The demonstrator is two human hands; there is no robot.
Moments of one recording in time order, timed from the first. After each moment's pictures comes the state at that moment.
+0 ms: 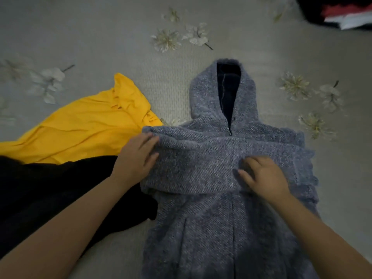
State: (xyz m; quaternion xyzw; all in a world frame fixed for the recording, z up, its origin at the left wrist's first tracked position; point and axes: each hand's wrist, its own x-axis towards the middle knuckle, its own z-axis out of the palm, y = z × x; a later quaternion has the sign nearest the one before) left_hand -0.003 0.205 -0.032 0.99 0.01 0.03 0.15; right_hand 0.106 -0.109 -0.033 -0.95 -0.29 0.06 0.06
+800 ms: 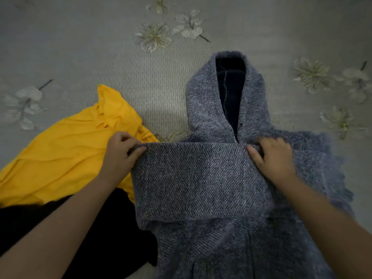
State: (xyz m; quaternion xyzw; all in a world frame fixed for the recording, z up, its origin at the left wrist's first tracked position) left_hand 0.075 0.255 -0.064 0.94 0.13 0.07 0.30; right_hand 0.198 -0.072 -0.072 -0.98 -0.20 0.00 0.08
